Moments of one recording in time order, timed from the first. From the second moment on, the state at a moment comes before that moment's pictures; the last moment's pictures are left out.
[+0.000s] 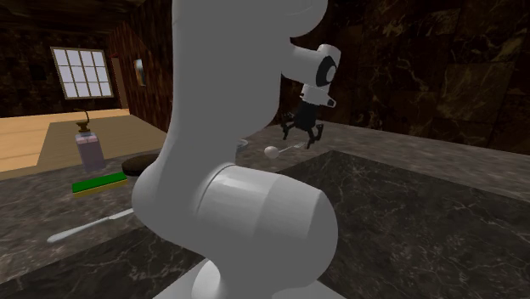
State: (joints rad) arm 0.24 0.14 0.03 -1.97 0.31 2.02 -0.19
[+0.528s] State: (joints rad) arm 0.29 0.40 0.10 -1.68 0.35 1.99 -0.24
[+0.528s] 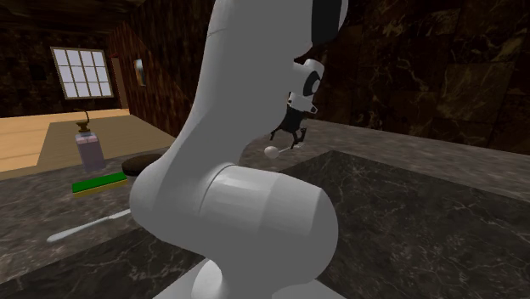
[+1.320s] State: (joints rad) arm 0.33 0.55 0.13 -1.59 0.36 2.05 -0.26
